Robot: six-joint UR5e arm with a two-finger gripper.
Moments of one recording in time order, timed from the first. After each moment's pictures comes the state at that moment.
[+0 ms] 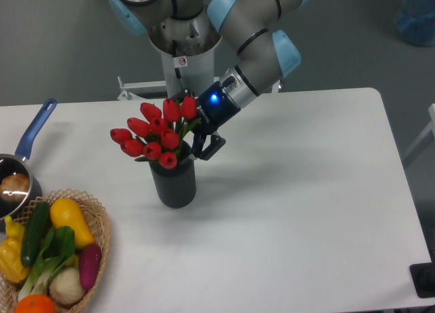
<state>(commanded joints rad) 2.68 -1.65 -2.03 -1.37 0.55 1.88</state>
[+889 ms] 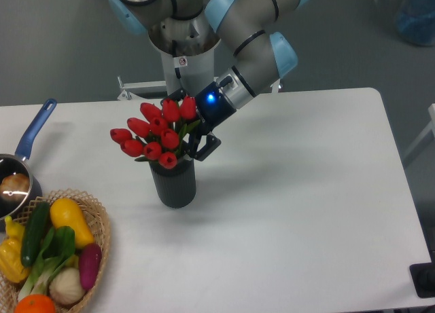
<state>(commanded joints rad) 2.67 -1.65 -2.04 -1.37 0.50 1.88</state>
